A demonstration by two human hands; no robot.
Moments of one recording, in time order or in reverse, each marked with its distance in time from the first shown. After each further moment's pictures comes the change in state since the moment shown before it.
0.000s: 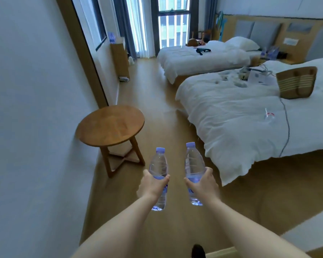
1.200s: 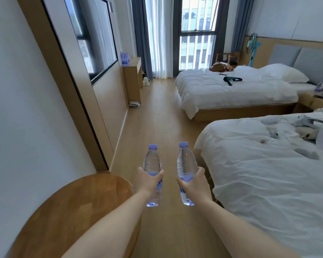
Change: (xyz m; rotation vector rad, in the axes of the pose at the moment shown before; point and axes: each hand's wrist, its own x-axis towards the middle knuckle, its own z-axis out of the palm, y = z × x) left_hand 0.725 0.365 -0.009 -0.213 0.142 -0.018; right_hand 0.766 -0.300 0.124 0.098 -0.070 -0.195
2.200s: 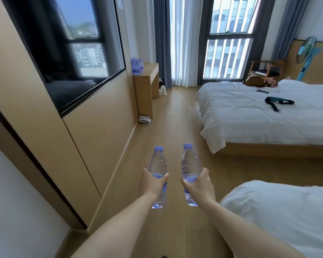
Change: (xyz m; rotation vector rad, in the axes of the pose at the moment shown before) left_hand 0.599 0.241 0.193 -0.104 0.123 -0.049; right_hand 0.681 -0.073 0.092 -0.057 -0.080 -0.052
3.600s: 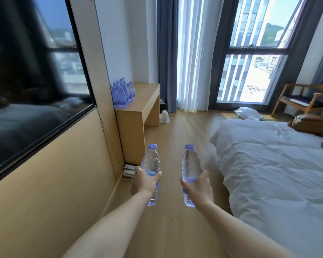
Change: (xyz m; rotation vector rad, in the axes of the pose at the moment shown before) left_hand 0.962 0.381 0.244 0.107 0.149 -0.023; right_hand 1.031 -0.210 0.178 0.056 0.012 0.048
